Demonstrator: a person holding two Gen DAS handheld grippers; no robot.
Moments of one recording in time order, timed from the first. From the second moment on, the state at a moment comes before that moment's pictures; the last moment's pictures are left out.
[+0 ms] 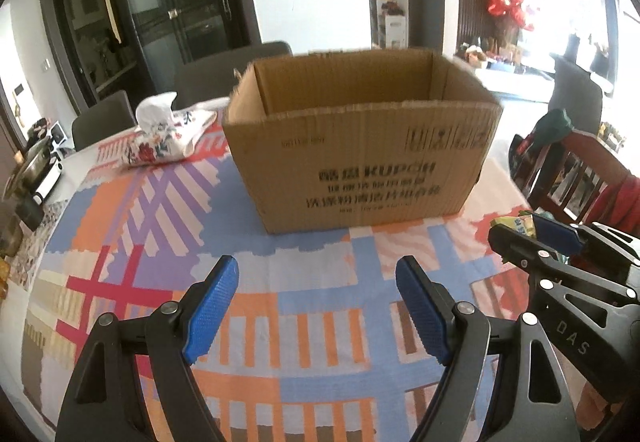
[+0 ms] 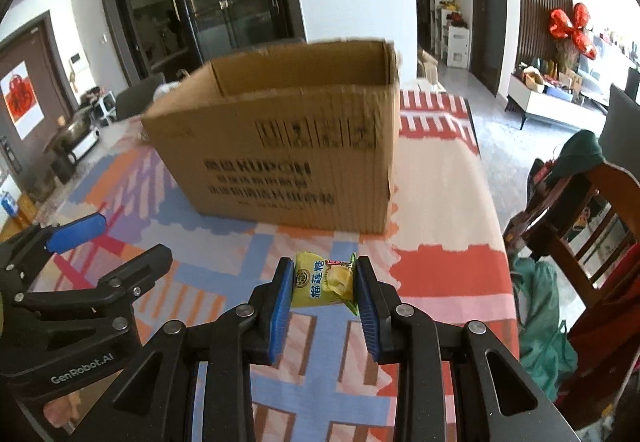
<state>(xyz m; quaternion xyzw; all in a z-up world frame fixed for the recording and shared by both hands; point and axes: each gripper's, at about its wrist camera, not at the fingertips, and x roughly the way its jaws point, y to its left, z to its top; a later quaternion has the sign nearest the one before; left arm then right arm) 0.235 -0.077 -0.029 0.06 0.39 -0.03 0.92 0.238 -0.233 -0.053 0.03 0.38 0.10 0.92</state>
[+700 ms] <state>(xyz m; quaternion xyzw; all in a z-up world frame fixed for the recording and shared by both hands) 0.259 -0.064 0.060 0.08 0.32 -0.02 0.94 0.262 -0.219 0.039 0.01 0.30 0.12 0.94</state>
